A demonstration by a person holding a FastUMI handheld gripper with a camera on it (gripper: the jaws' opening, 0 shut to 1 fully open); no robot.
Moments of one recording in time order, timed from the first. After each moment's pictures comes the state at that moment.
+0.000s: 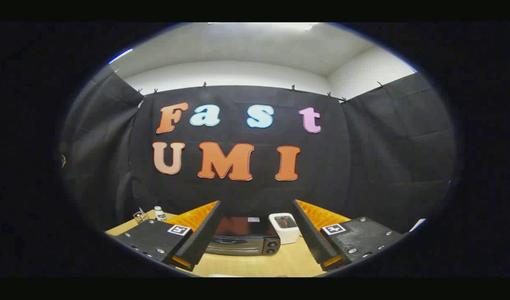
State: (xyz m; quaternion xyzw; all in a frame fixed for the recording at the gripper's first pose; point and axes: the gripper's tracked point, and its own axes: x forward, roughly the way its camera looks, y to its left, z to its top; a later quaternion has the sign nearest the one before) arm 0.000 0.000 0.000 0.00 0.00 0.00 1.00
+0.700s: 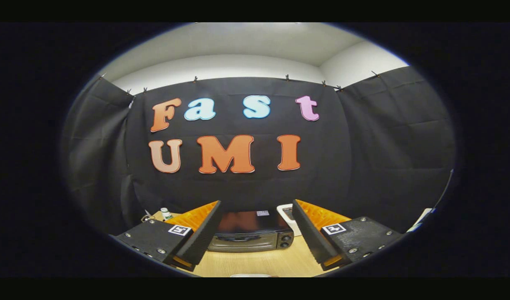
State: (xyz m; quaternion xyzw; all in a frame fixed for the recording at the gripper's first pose) arm 0.015 0.019 -0.008 0.03 0.05 -0.01 1.00
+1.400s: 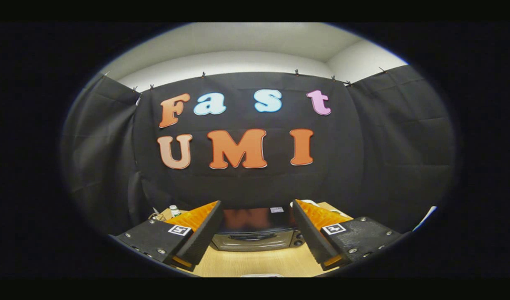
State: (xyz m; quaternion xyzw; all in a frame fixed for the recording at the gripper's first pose) arm 0.031 0.063 -0.034 0.03 0.07 0.03 1.00
